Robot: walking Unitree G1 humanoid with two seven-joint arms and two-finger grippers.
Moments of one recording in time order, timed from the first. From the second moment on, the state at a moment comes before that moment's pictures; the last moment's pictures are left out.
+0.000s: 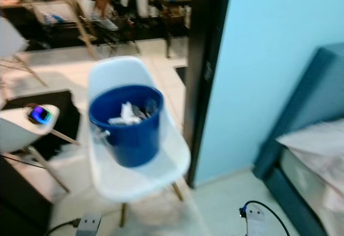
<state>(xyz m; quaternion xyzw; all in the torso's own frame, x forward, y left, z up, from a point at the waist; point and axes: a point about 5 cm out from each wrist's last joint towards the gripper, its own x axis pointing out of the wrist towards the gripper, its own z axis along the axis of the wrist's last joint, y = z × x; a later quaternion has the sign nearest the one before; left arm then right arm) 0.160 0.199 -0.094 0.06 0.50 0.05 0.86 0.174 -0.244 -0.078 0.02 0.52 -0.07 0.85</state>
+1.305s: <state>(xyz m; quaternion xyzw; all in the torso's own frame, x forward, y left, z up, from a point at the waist) 0.154 0.191 -0.097 0.03 0.51 0.03 0.86 0.189 -0.233 -0.074 0.00 0.51 -0.05 0.86</state>
